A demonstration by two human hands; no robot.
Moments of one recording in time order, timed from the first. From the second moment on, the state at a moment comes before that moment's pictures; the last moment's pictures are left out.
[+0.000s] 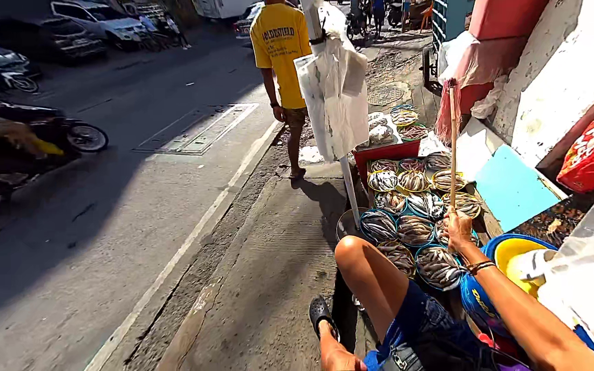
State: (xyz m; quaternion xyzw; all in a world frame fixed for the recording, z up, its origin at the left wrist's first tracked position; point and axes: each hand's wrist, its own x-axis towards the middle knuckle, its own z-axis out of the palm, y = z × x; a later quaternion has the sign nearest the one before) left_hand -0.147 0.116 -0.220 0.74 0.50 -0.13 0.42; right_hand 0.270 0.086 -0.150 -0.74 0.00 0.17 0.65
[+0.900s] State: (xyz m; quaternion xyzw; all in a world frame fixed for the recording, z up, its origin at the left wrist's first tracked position) left_hand -0.179 0.104 -0.295 0.53 0.67 0.09 0.52; right_hand 0.163 0.046 0.014 -0.19 -0.06 0.53 0.83
